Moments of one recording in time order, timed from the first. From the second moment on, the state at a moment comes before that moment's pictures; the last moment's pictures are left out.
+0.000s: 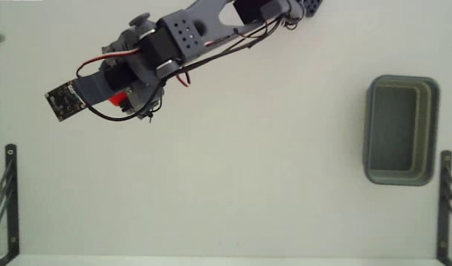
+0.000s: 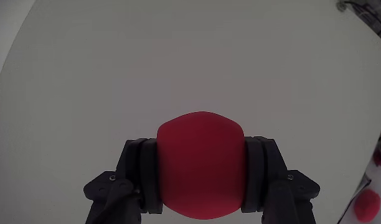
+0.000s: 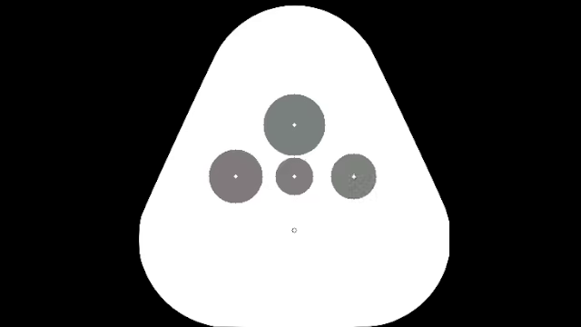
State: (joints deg) arm 58.2 67.9 30.7 95.9 -0.2
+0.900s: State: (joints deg) arm 57.0 67.9 30.7 95.9 -0.2
